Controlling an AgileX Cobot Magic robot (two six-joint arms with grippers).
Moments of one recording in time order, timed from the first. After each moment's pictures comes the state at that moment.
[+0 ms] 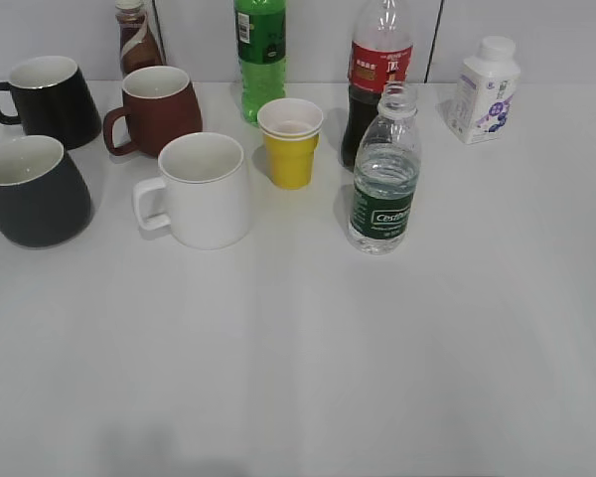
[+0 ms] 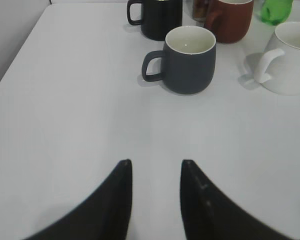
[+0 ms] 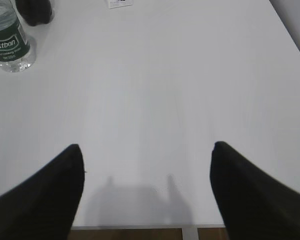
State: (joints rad) left arm -0.05 -0.01 -0.52 0.04 1.07 -0.06; right arm 0.13 -0.01 -0.50 -0.06 1.04 0.09
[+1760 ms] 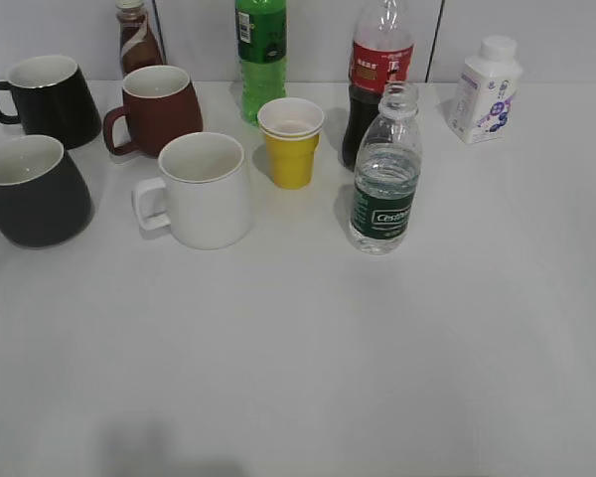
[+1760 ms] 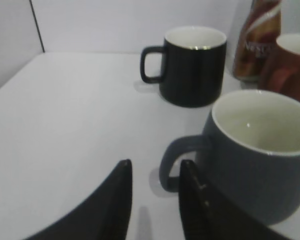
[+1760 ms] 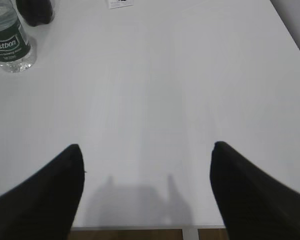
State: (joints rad) left arm 0.09 1.27 -0.17 0.06 -0.78 -0.06; right arm 0.13 -0.01 -0.50 -0.06 1.04 0.09
